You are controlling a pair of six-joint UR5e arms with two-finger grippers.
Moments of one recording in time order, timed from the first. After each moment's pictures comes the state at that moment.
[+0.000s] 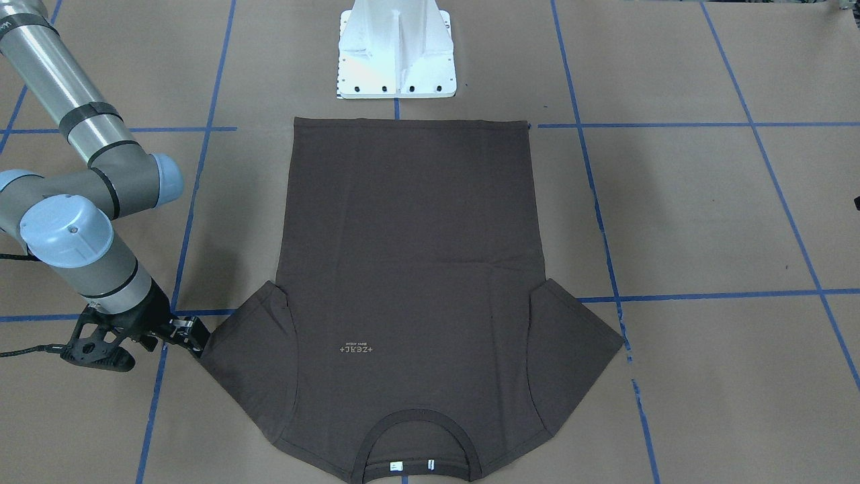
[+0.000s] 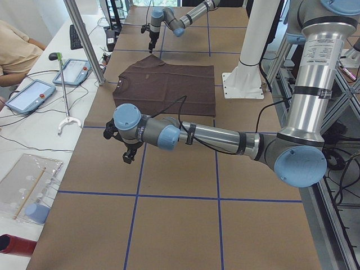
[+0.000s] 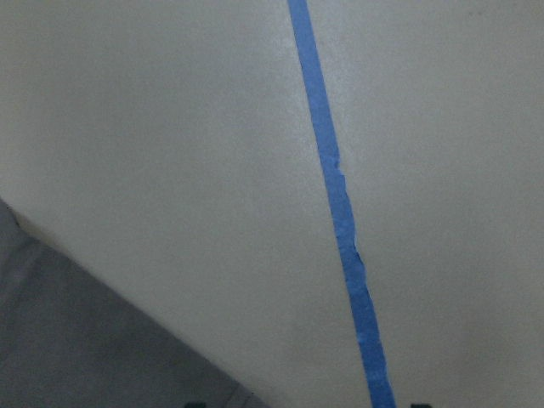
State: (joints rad) left arm -1.51 -1.71 -1.59 -1.75 -2.55 0.04; right arm 0.90 -1.05 1.24 -1.04 1.97 1.12
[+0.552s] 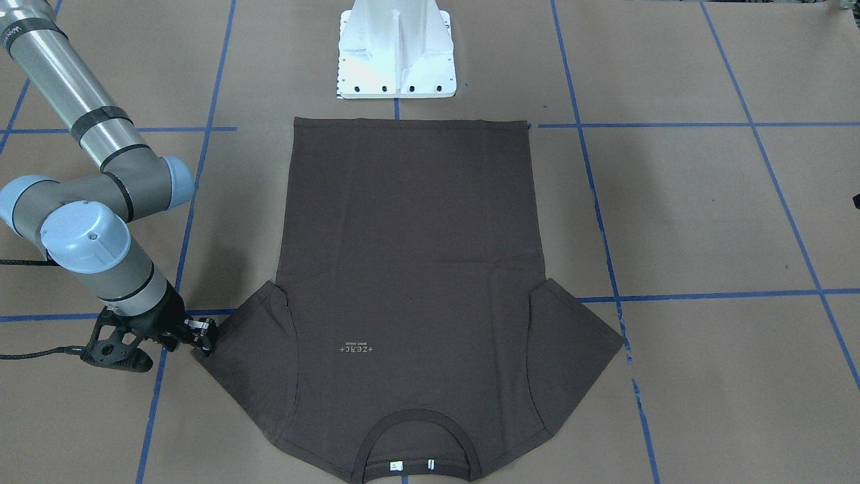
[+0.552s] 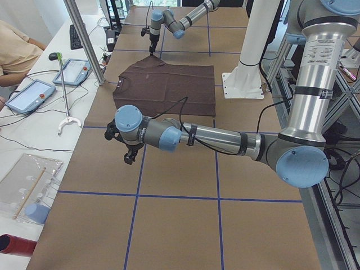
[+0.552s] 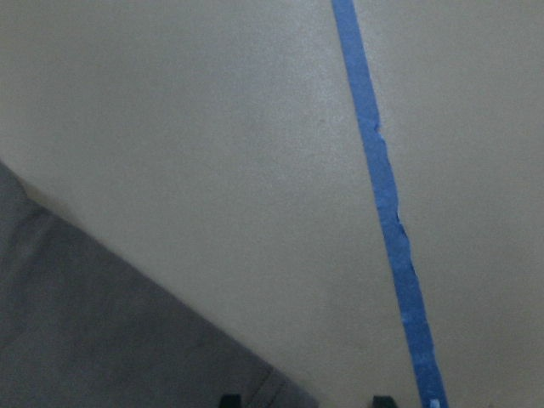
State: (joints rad) left arm -1.51 -1.70 -1.60 -1.76 -2.55 0.04; right arm 0.88 -1.02 1.22 -1.04 1.98 1.13
